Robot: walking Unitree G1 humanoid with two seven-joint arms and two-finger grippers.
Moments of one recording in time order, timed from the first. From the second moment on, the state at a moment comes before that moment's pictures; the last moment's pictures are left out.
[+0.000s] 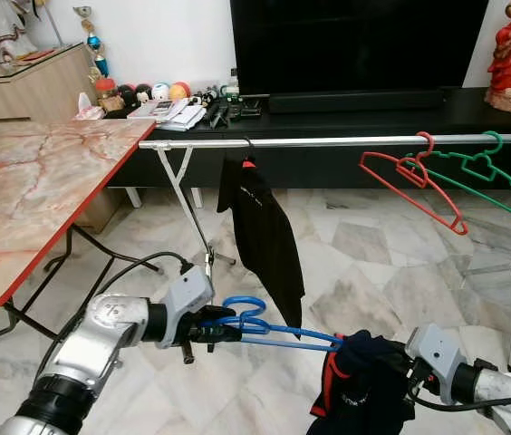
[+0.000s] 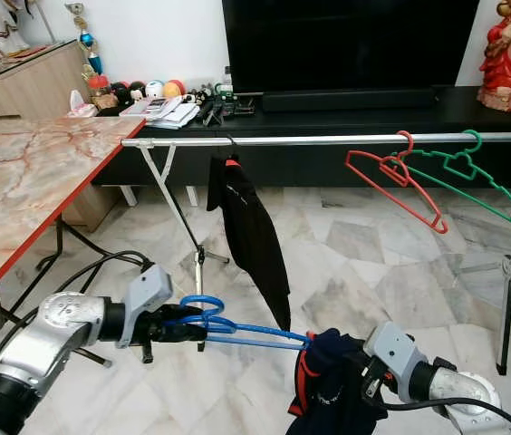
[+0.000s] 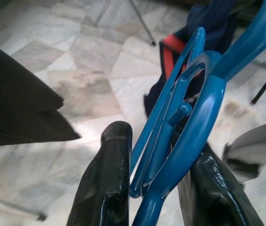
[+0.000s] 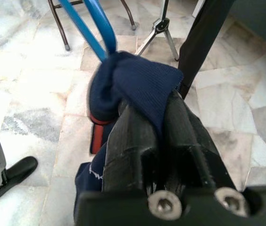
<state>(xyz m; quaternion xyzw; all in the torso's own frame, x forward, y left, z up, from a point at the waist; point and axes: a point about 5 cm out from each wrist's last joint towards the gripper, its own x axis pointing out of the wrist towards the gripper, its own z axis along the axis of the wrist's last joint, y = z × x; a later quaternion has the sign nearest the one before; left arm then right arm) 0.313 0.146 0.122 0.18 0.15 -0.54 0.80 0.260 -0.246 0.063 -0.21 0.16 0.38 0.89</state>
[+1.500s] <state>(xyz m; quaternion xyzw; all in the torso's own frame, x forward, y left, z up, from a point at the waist) 0.226 0.258 -0.043 0.13 0.45 -0.02 0.88 0.279 -0.276 0.062 -0.01 0.09 -0.04 0.99</state>
